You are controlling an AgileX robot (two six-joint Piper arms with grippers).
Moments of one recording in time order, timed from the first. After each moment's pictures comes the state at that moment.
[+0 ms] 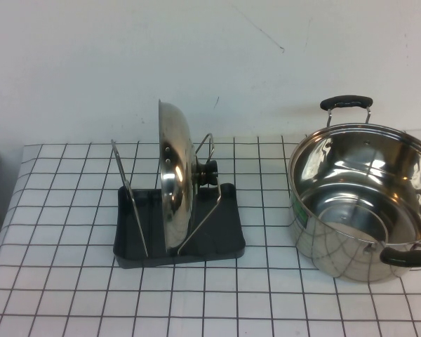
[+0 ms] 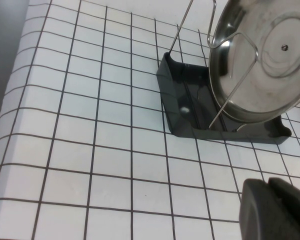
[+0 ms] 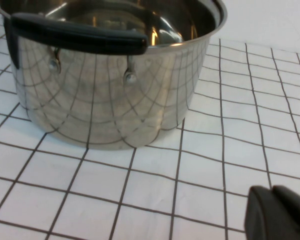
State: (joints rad) right arm 0.06 -0.01 0.03 0.00 0.42 -0.16; left arm -0.41 0.13 -0.41 0.17 0.83 -0.63
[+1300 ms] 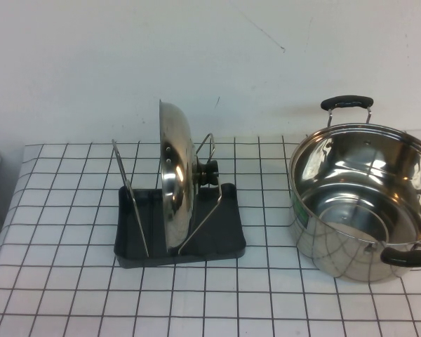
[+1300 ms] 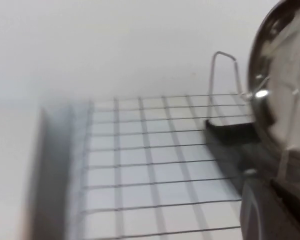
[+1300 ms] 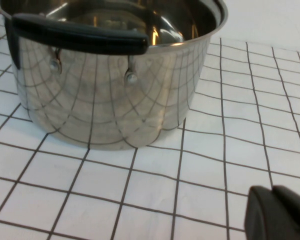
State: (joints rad) right arm 0.06 -0.01 0.03 0.00 0.43 -0.15; left arm -0.13 0.01 -0.15 -0.03 0.42 -0.12
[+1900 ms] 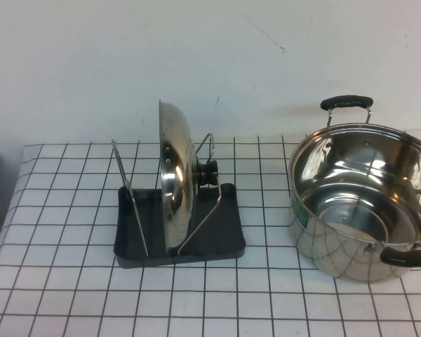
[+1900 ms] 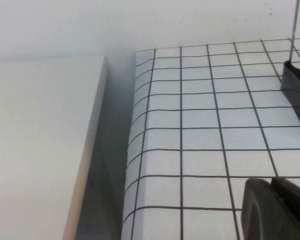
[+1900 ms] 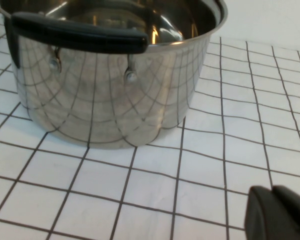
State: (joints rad) right arm 0.06 -0.01 0.03 0.00 0.43 -0.15; left arm 0.09 -0.01 0.02 -0.11 0.35 0.12
